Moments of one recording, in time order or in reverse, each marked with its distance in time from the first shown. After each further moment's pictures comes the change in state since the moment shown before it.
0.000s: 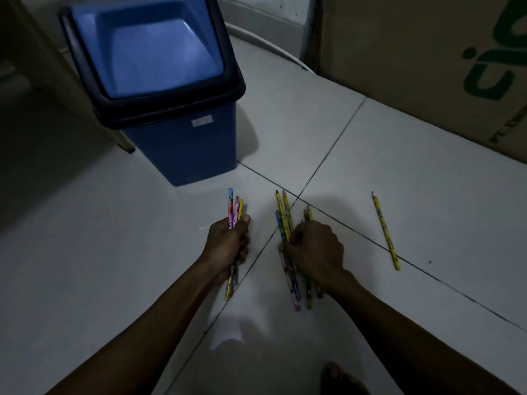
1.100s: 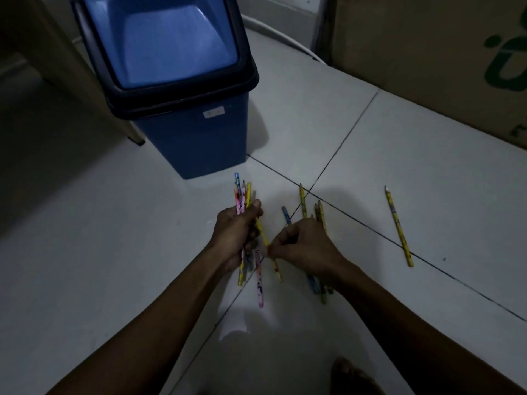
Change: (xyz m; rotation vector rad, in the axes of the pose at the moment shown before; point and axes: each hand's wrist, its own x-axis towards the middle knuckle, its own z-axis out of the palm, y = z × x) left_hand 0.004 0.013 0.000 -0.125 0.004 -0.042; right_hand -0.015 -0.037 -0.008 0.412 -0.329 -0.055
